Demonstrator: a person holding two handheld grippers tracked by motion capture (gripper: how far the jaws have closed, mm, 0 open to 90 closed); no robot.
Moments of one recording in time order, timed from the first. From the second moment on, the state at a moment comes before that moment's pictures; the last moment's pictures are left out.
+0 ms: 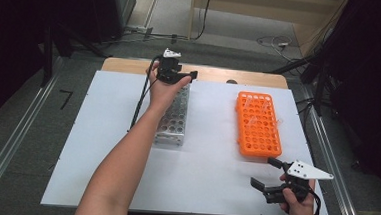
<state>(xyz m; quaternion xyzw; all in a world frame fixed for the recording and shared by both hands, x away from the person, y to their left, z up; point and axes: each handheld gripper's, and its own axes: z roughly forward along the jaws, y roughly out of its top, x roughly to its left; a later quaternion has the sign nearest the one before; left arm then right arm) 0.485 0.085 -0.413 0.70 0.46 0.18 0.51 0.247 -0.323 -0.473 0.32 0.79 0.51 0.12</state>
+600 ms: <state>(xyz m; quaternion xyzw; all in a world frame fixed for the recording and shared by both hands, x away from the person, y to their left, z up) 0.415 0.107 -0.404 0.70 0.43 0.15 0.55 0.248 -0.315 -0.472 0.32 0.79 0.51 0.12</state>
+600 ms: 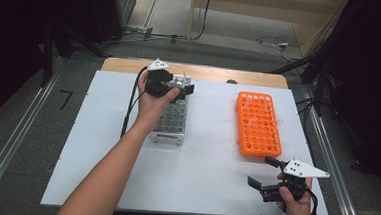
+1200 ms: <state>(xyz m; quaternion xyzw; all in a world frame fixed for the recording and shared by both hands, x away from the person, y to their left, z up) 0.333 0.107 -0.421 0.72 0.40 0.16 0.54 0.255 -0.311 -0.469 0.33 0.79 0.50 0.14</state>
